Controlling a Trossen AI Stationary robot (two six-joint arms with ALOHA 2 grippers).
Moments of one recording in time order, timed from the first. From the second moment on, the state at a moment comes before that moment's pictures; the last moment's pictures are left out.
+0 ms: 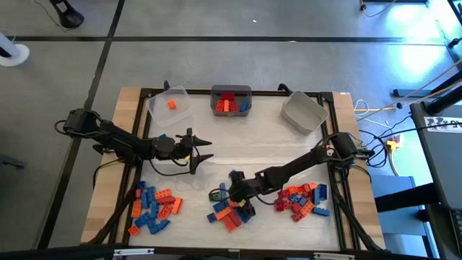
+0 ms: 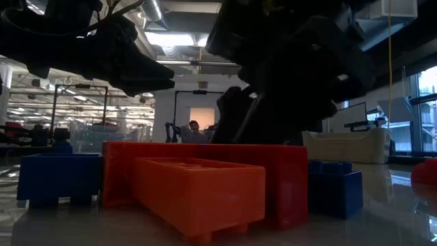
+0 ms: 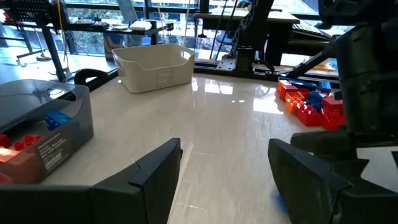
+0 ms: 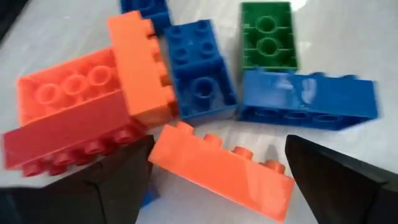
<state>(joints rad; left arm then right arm) -0.10 1.31 0.24 0.92 -0.30 -0.09 0.35 2.02 1.22 -0.06 -0.01 0.08</state>
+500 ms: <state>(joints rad) -0.10 1.31 0.24 0.92 -0.30 -0.09 0.35 2.03 1.22 -0.06 0.06 0.08</state>
